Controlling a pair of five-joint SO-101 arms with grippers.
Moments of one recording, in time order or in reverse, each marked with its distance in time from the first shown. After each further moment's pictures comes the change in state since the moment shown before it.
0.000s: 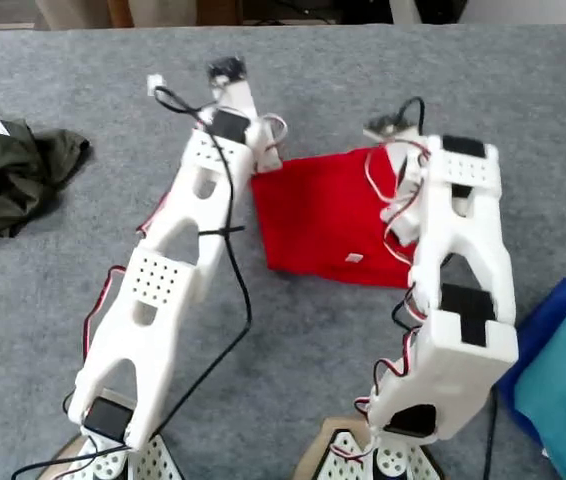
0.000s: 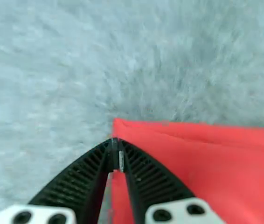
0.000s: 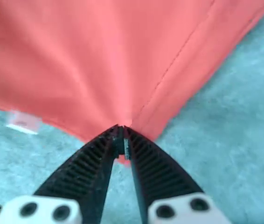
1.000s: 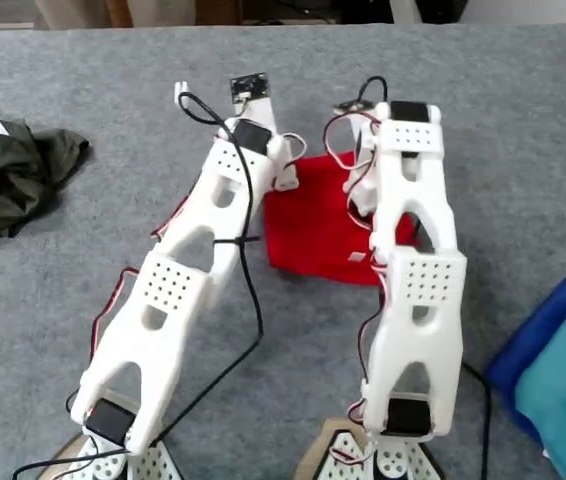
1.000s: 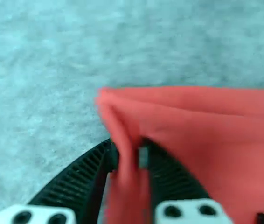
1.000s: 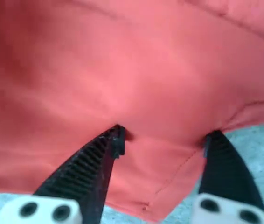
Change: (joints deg) left arm 4.7 1.8 6.4 -1.4 0.6; right arm -7.4 40.5 -48.5 19.0 -13.6
